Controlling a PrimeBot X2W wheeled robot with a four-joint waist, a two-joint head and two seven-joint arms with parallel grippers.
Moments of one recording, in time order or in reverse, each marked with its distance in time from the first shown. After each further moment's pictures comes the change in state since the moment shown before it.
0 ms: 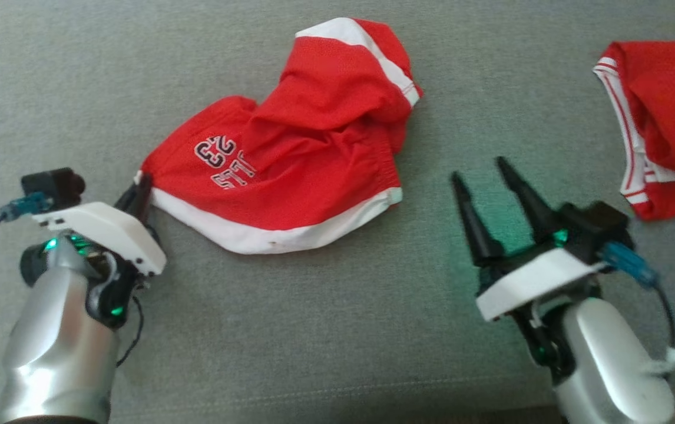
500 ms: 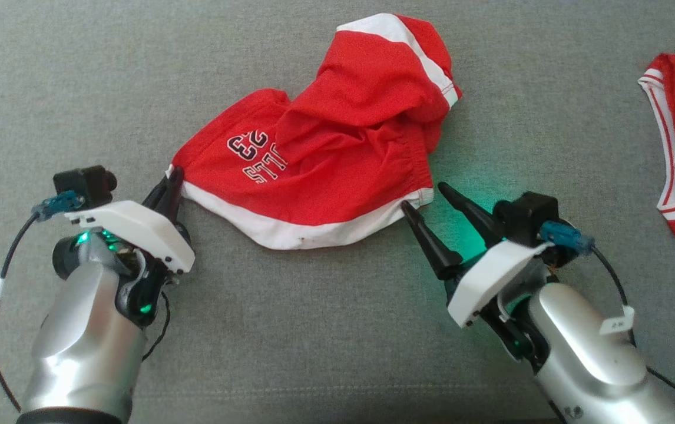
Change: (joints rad) left arm -0.029 -0.032 -0.103 0.037 -0.050 -0.002 -0.077; right arm -0.166 -0.106 0.293 0.242 0.199 0.000 0.042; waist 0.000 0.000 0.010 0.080
